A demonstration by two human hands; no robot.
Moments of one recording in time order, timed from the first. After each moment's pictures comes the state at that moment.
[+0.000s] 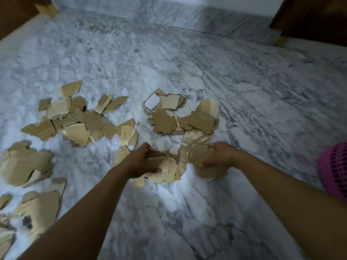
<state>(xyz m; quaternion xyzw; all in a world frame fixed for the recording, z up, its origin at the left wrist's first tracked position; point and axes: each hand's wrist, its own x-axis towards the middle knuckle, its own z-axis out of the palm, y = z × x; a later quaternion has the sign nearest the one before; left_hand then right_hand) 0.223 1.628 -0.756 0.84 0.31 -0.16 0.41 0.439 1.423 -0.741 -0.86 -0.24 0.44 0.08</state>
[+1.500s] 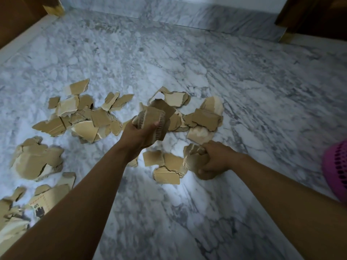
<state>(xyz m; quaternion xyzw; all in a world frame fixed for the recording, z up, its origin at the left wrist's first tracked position) 0.240 1.637 -0.697 0.55 0.38 0.12 0.73 0.412 1.427 -0.738 -0.82 -0.44 0.36 -0.02</state>
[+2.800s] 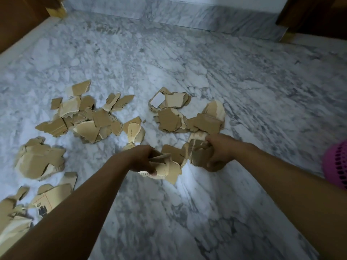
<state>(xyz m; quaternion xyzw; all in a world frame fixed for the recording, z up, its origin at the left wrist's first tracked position) 0.225 1.633 -0.718 0.87 0.21 -0.33 0.30 0.436 1.433 -0.718 -0.81 -0.45 0.36 -0.03</state>
